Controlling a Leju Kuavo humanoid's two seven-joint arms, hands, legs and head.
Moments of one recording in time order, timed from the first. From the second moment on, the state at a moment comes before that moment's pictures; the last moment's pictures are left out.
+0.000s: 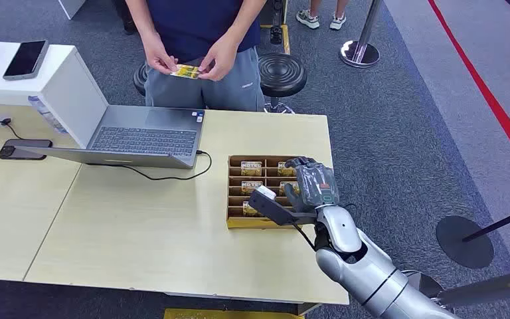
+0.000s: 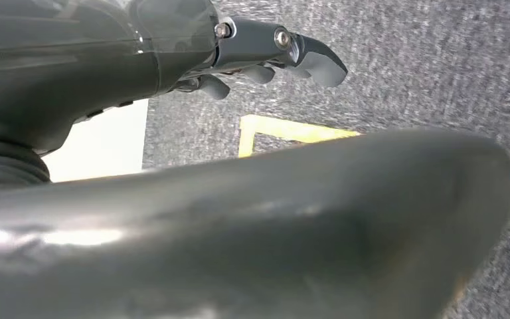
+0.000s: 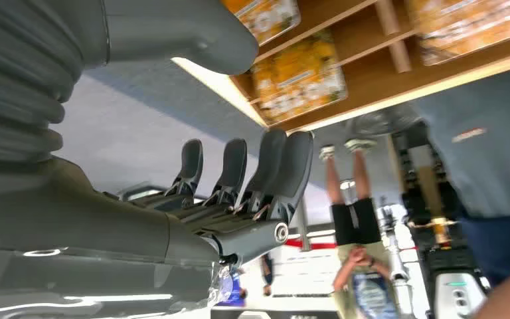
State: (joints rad) left arm -0.10 0.21 -0.85 -0.24 0.92 0.25 -0.01; right arm -0.52 -0.14 0.89 -1.15 0.84 -0.29 0.34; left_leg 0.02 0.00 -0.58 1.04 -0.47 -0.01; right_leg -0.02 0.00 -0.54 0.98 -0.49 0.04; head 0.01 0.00
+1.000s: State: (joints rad) left arm -0.10 0.21 -0.85 -0.24 0.92 0.25 -0.01; right arm -0.52 -0.14 0.89 -1.15 0.85 -0.29 0.34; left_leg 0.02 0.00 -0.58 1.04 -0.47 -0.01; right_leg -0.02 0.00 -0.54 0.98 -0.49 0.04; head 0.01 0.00
